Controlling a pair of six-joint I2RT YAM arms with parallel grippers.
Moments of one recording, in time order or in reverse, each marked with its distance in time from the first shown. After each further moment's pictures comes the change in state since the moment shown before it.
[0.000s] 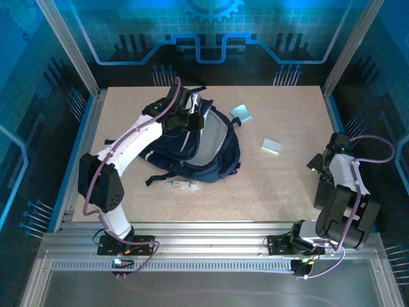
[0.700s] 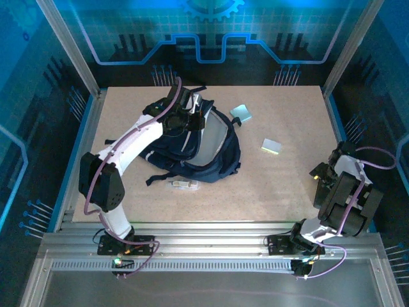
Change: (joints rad) left arm 0.000 0.003 0.002 0.003 0.010 0.007; right arm -0.087 0.108 -0.022 0.027 -0.076 -0.033
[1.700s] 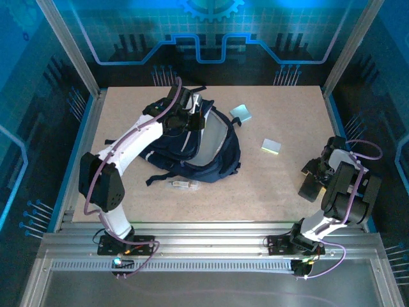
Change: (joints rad) left arm 0.000 0.000 0.000 0.000 -0.001 0.008; right arm 0.077 0.113 0.039 0.046 -0.086 -0.050
